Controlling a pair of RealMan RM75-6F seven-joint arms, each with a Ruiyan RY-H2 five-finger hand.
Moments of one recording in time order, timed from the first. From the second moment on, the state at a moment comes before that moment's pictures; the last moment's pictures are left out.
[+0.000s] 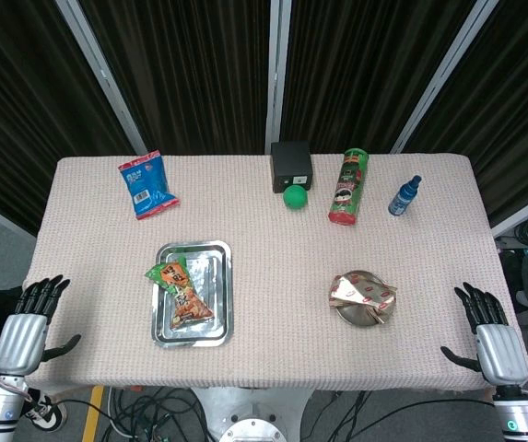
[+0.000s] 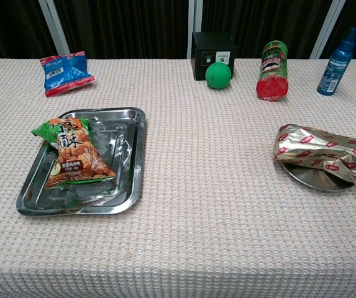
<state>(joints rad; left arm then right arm) -0.06 -1.35 0.01 -1.41 1.58 1.53 -0.06 0.04 -1.33 -0.01 -1.31 -1.59 1.52 0.20</state>
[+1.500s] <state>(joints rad) -0.57 -1.57 -0.04 -1.24 1.70 1.04 0.02 0.06 -1.27 0.05 -1.34 -1.53 1.51 0.23</state>
